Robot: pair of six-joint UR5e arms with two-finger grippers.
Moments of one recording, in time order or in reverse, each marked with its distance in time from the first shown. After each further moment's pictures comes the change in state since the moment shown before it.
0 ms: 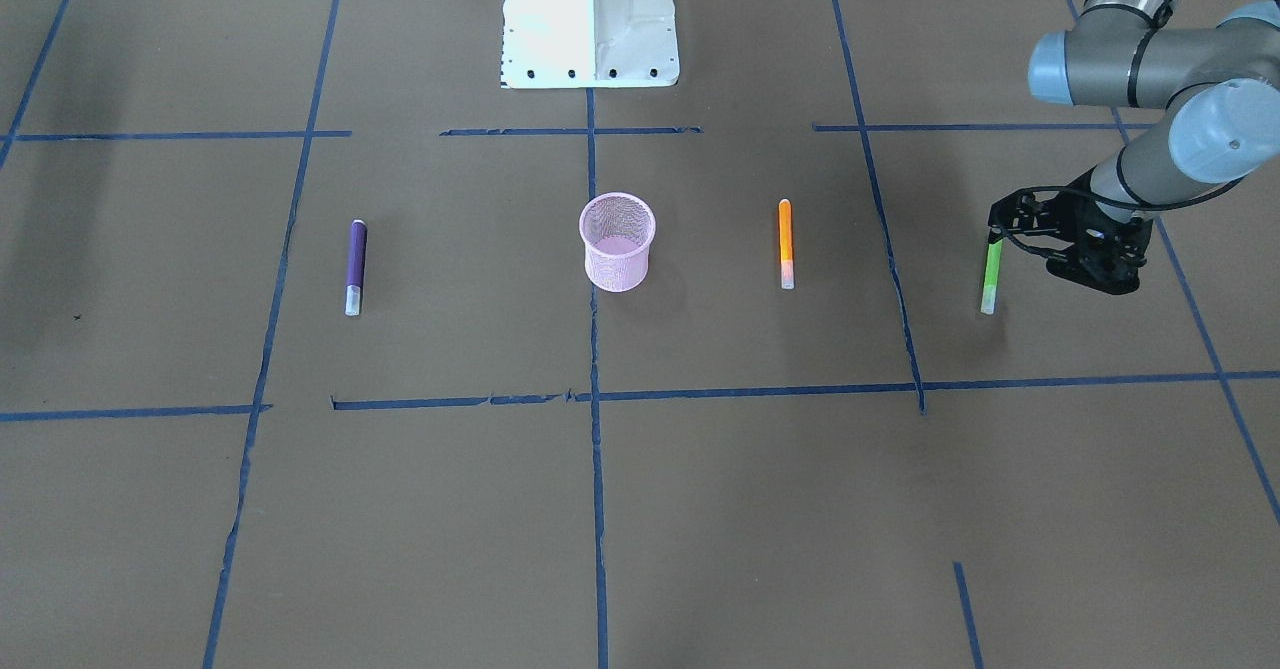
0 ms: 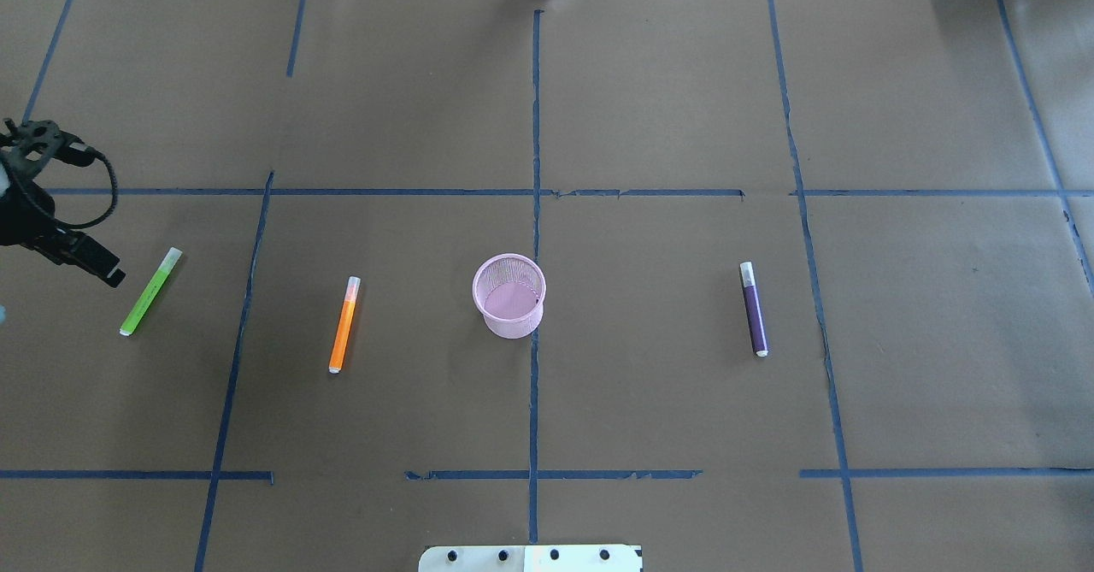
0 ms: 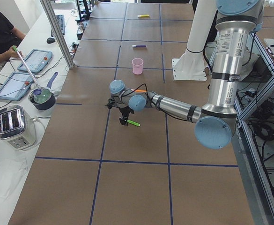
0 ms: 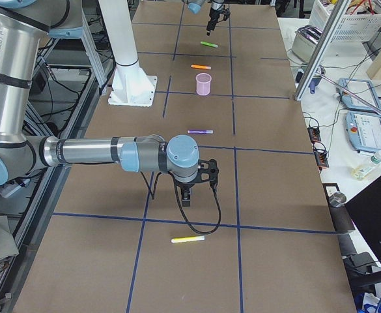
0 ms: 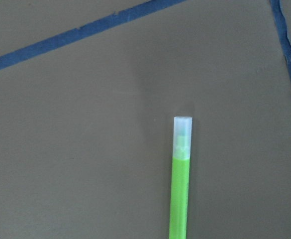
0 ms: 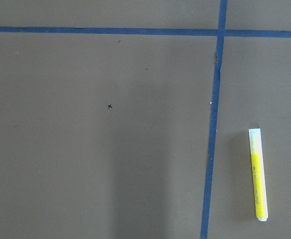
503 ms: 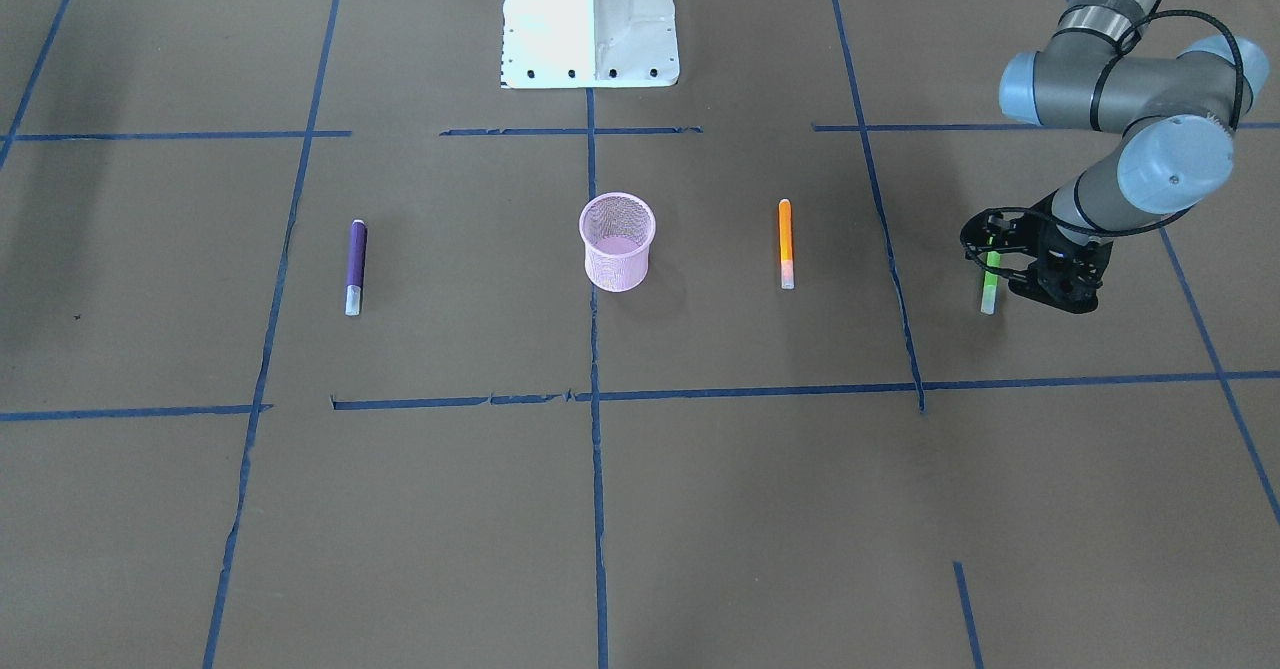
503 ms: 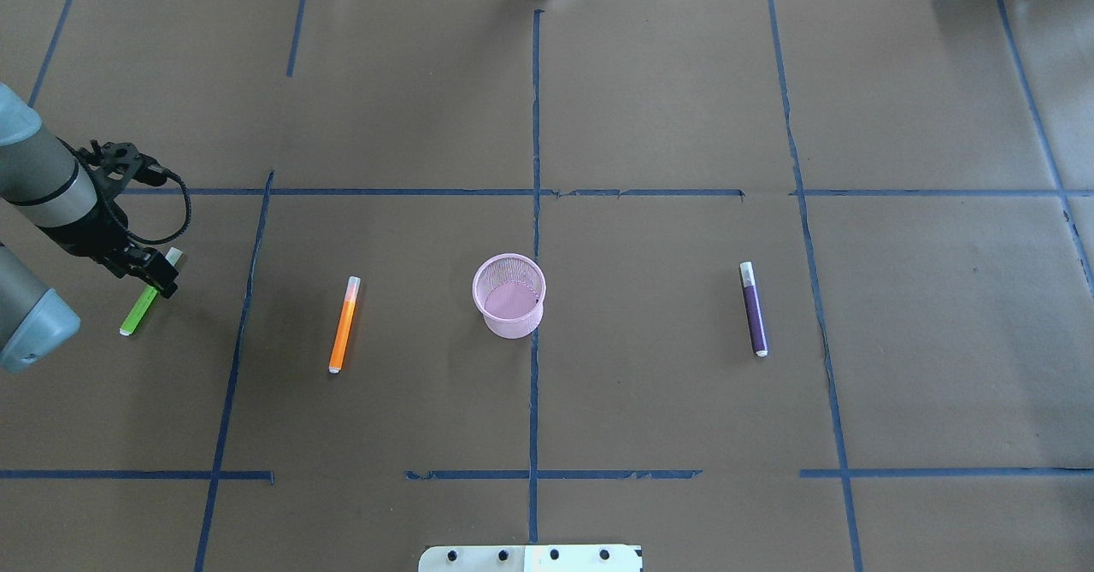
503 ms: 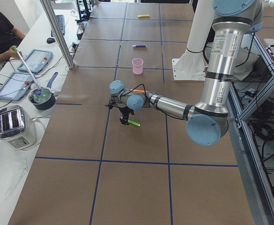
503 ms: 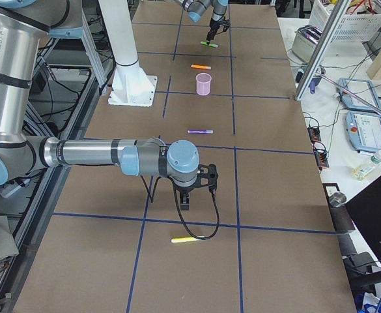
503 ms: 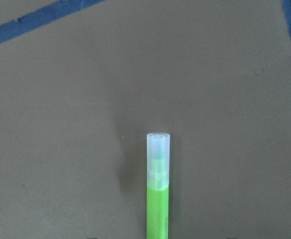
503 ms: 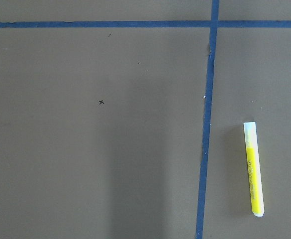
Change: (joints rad) left arm 0.040 -0.069 0.084 -0.002 0.011 -0.002; right arm 0.000 0.000 -0.028 0.001 0.000 -0.004
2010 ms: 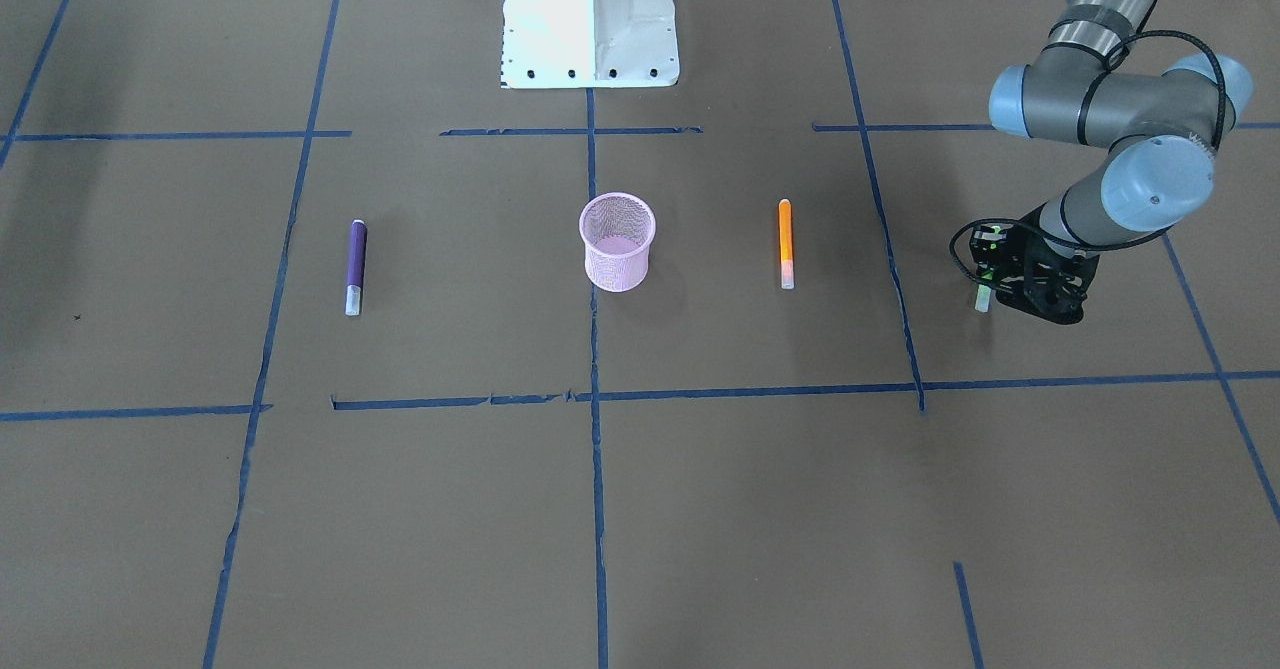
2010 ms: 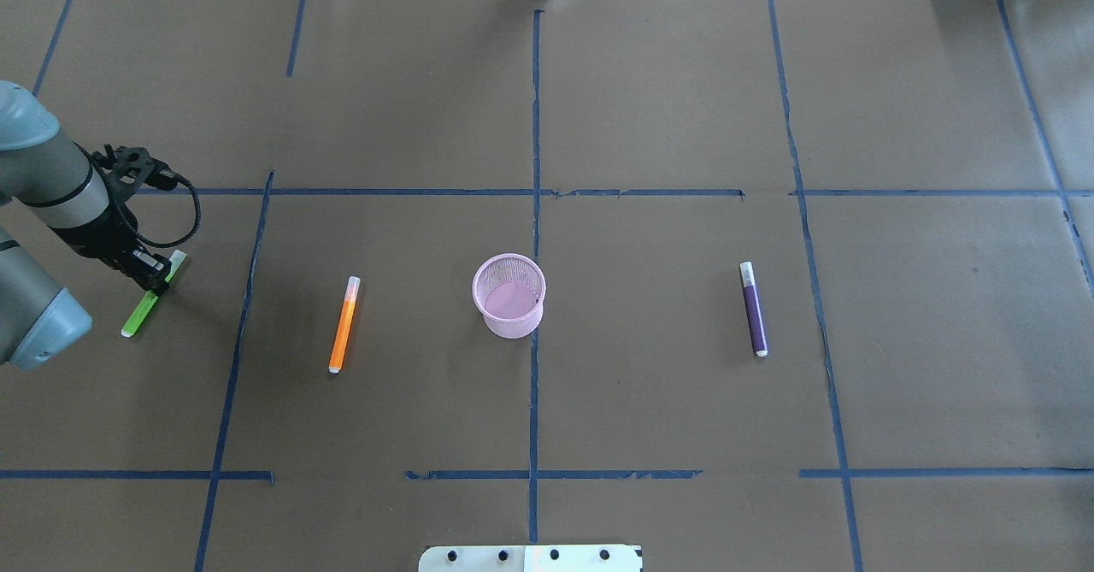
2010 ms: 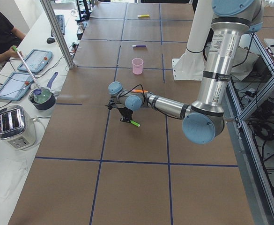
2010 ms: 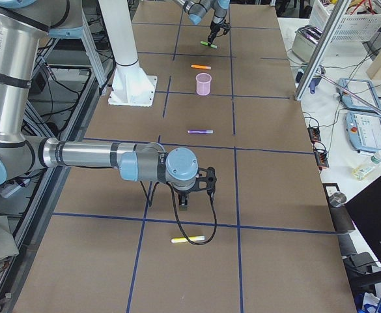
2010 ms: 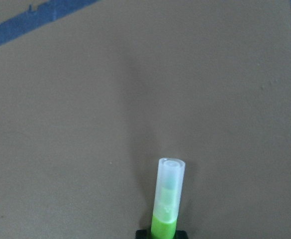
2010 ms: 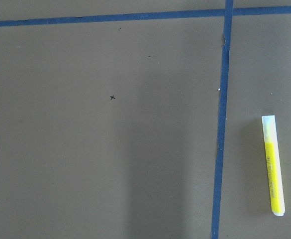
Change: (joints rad) left arm 0.007 -0.008 0.020 0.002 0.003 0.022; right arm 0.001 -0.008 -0.024 0.021 0.069 -0.002
